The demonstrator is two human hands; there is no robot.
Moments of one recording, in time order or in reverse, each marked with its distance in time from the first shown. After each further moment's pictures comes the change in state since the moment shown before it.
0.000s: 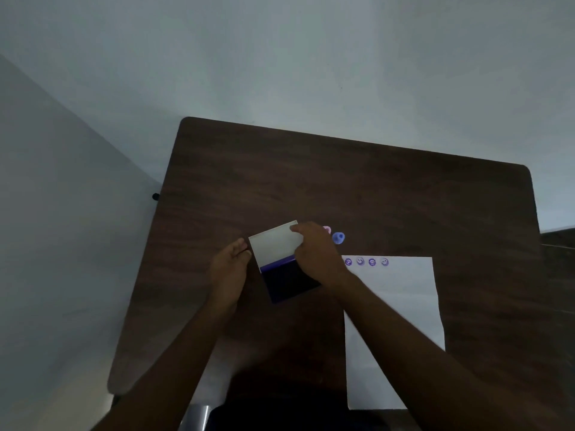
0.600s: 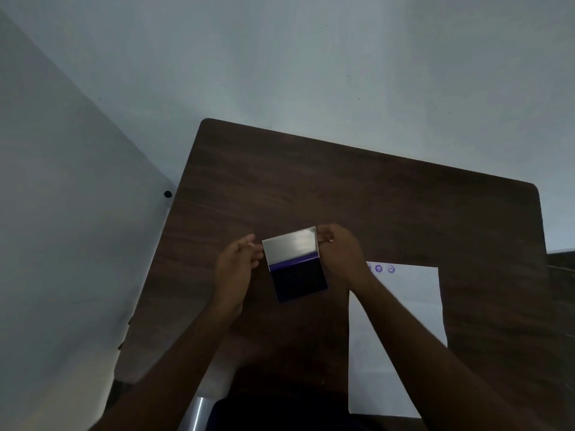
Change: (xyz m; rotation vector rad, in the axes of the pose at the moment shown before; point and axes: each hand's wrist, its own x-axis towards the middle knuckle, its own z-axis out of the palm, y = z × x) left_hand -0.021 0.006 -0.015 -0.234 -0.057 0.069; right_hand -0.025 0.002 -0.025 0.233 0.130 0.046
